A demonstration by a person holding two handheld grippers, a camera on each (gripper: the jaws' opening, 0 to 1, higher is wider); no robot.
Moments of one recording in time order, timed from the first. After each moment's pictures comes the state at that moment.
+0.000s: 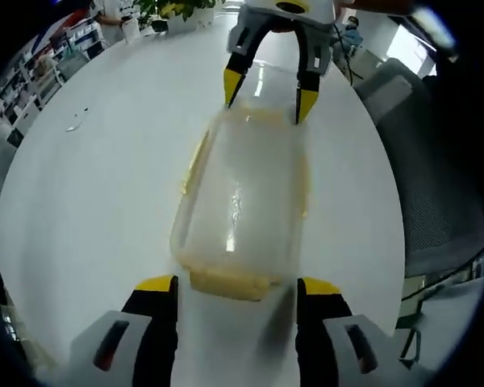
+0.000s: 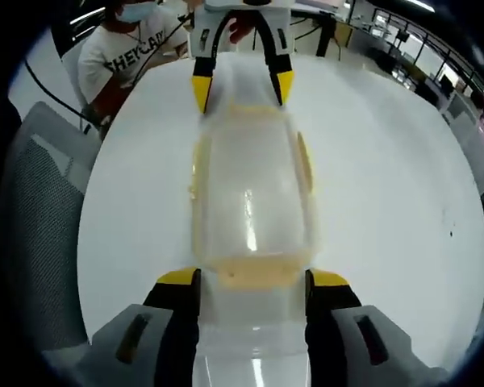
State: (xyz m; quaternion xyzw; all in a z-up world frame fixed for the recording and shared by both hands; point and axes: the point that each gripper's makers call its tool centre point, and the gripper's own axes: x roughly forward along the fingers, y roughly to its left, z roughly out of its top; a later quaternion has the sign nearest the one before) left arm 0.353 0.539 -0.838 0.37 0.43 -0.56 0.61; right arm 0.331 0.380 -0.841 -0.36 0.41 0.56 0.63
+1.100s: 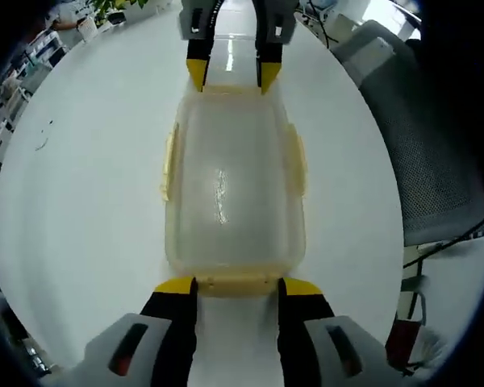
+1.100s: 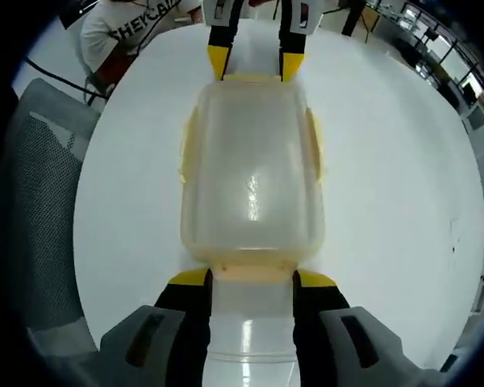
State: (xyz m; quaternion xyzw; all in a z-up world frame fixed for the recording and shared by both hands) left arm 0.345 0.543 -0.848 0.44 0.44 -0.57 0.53; right arm 0.333 0.376 -0.852 -0.44 0.45 0.54 0.56
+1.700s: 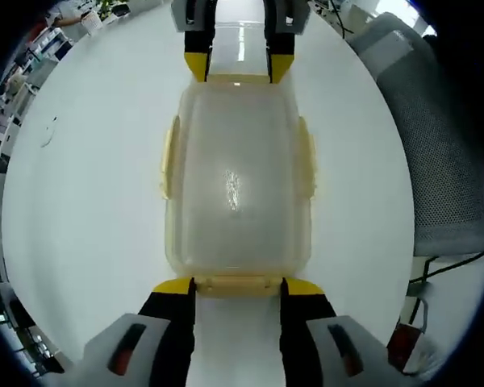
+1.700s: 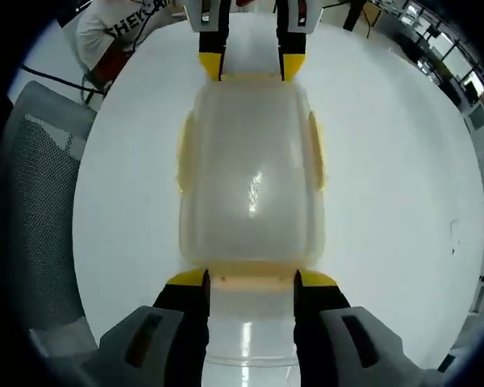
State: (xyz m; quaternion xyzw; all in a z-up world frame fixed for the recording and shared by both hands) left arm 0.343 0.540 -0.847 0.46 0.45 -0.54 0.54; right arm 0.333 0.378 -0.851 -0.44 0.45 0.54 0.55
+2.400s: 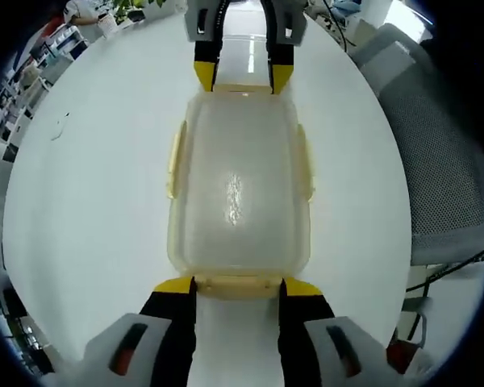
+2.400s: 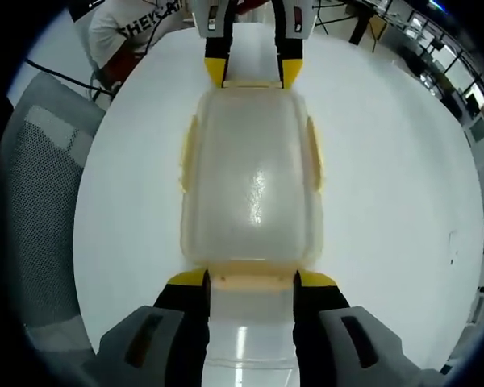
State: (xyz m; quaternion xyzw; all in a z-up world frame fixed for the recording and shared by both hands) left arm 0.334 0.546 -0.846 0.44 0.44 -0.54 0.57; right arm 0.328 0.384 -0.849 -0.44 0.42 0.56 0.56
